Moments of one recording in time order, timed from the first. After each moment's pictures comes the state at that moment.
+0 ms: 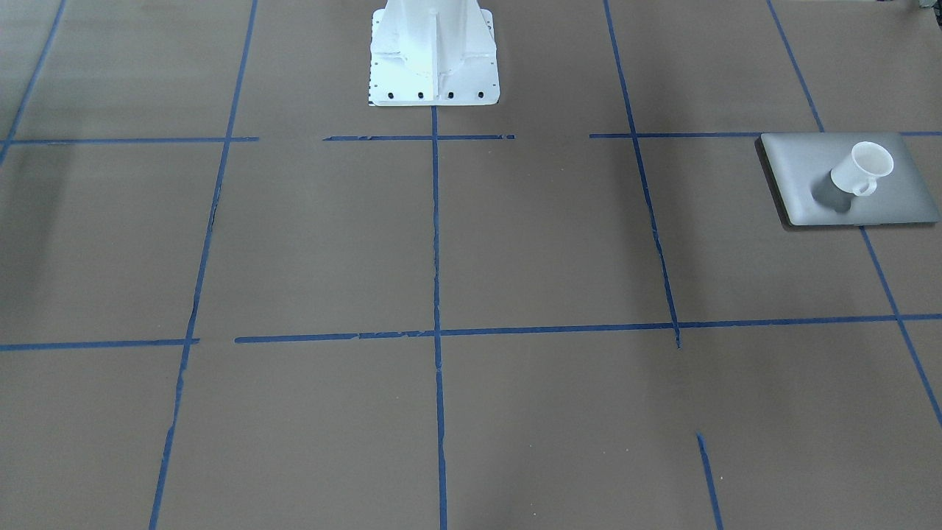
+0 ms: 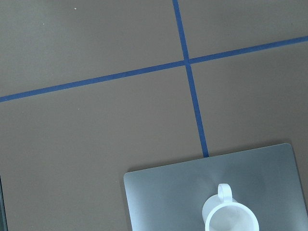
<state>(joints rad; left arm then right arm) -1.72 -1.39 -1.83 -1.49 -2.33 0.30 1.54 -1.71 1.75 -1.64 2.28 -0.05</state>
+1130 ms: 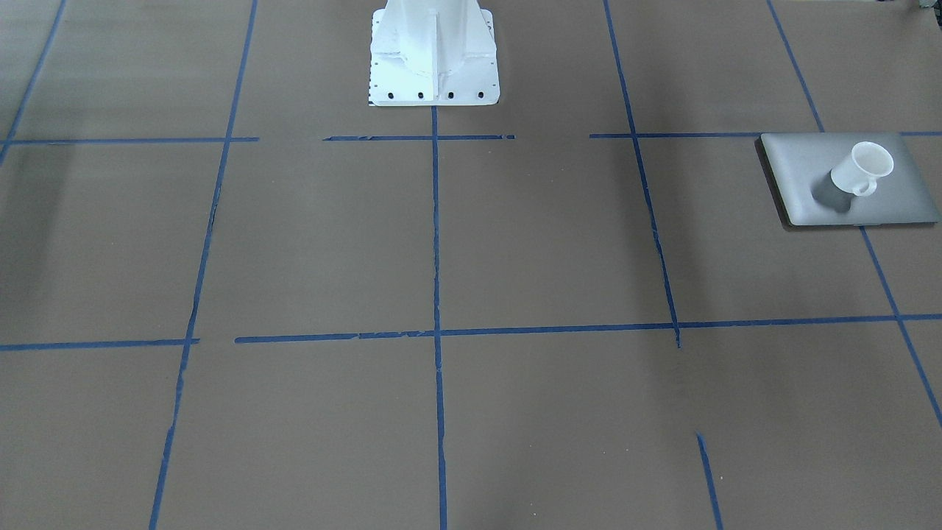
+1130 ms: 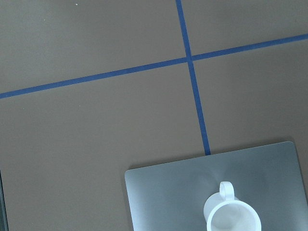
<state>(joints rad) -1.72 -1.39 -1.82 -1.49 -2.33 0.30 1.54 -1.71 1.75 -1.64 2.28 -0.05</state>
